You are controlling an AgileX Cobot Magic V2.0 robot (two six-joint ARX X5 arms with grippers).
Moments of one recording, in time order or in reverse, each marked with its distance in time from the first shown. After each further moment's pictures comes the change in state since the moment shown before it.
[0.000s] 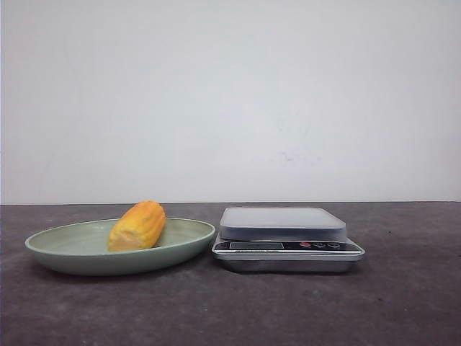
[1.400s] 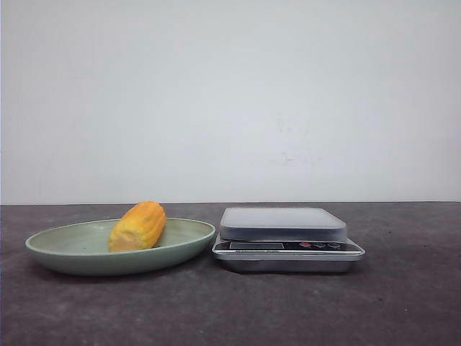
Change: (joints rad) left arm -0.122 0.142 0.004 -0.260 0.108 -0.070; right arm 0.000 -0.016 0.000 -0.018 -0.060 0.012
